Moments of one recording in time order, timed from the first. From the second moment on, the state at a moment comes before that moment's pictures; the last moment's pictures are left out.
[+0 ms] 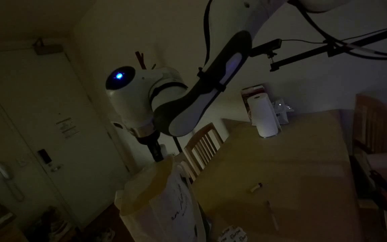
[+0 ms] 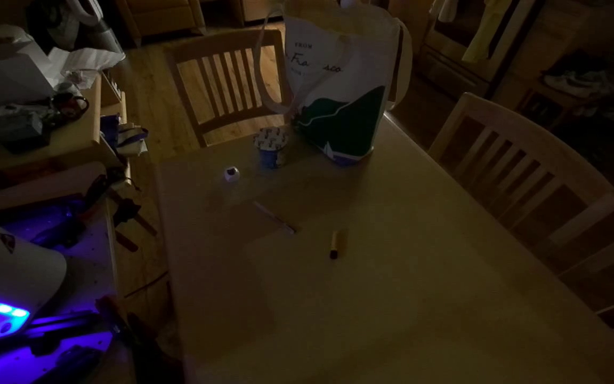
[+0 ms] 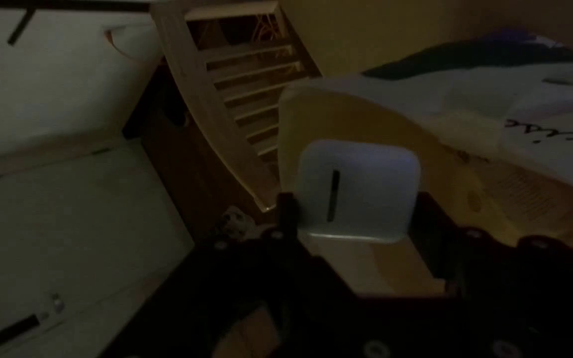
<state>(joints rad) 0.22 0.37 0.06 -1.62 -0.81 2.26 -0.07</state>
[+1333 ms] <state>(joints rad) 0.05 0.76 0.15 -1.32 -0.27 2.17 -0.72</state>
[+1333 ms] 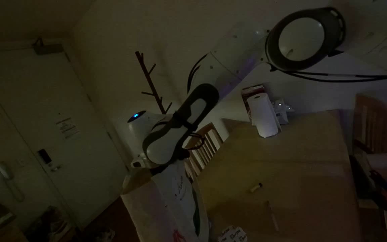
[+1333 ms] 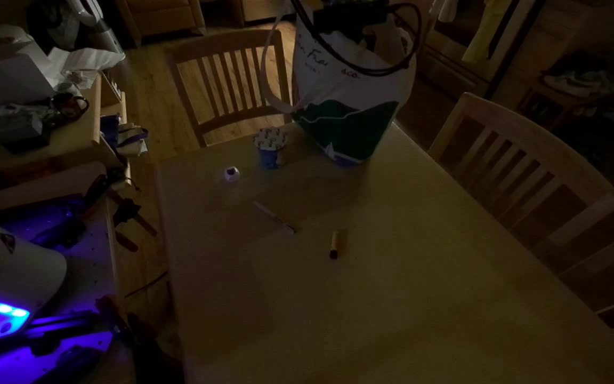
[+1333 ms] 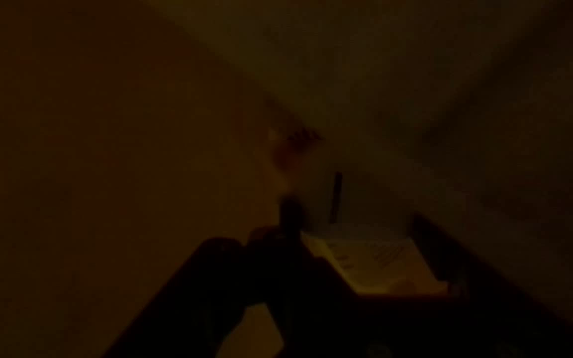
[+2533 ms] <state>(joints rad) 0.08 0.99 0.16 -1.06 -0.27 2.22 -0.79</state>
